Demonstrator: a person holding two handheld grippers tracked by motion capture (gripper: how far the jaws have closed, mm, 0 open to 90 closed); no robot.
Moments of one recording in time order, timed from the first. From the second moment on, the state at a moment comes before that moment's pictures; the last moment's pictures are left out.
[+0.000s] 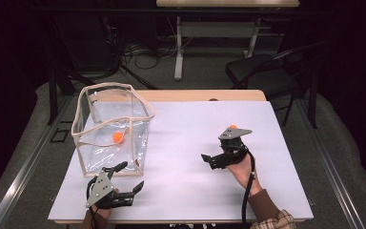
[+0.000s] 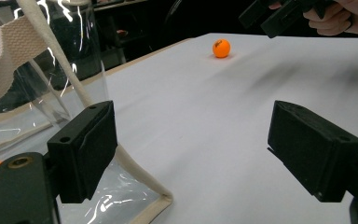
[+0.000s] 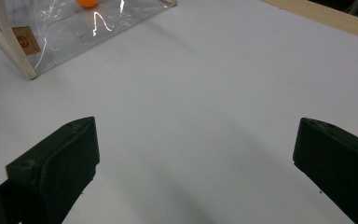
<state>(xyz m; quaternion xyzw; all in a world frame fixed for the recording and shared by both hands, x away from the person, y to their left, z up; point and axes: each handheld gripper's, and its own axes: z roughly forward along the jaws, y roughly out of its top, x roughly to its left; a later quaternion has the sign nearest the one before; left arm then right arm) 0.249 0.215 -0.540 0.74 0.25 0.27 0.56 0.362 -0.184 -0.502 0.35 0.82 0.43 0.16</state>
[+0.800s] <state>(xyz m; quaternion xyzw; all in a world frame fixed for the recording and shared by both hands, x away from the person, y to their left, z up) 0.249 0.214 -0.541 0.74 0.25 0.27 0.56 0.368 -0.221 -0.518 0.39 0.80 0.41 0.18</state>
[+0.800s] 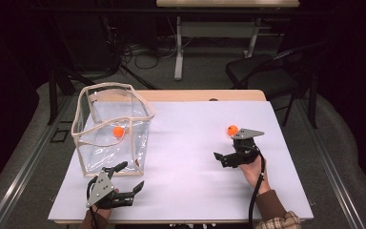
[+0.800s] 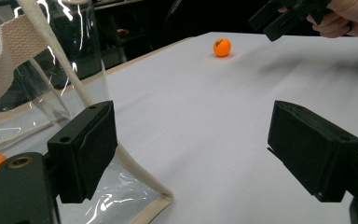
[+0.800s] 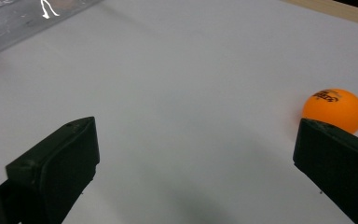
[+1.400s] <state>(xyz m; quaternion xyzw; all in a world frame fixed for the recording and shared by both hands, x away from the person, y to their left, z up) 0.248 0.215 -0.540 0.74 0.25 0.27 0.56 0.378 -0.238 -0.515 0.41 0.79 0.40 0.21</state>
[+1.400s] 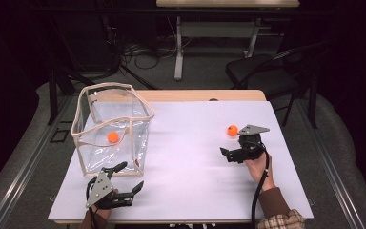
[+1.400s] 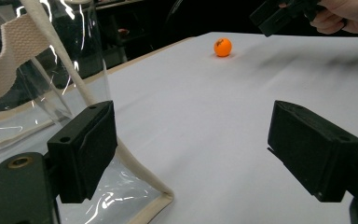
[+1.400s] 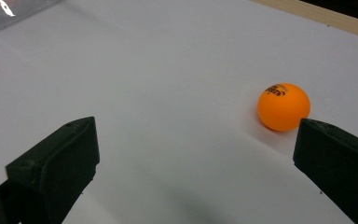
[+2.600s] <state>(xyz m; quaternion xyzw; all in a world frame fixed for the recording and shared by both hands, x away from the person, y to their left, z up) 0.249 0.214 -0.541 0.74 0.25 0.27 0.56 0.432 -0.254 -0.522 0.47 0.77 0.37 0.21</state>
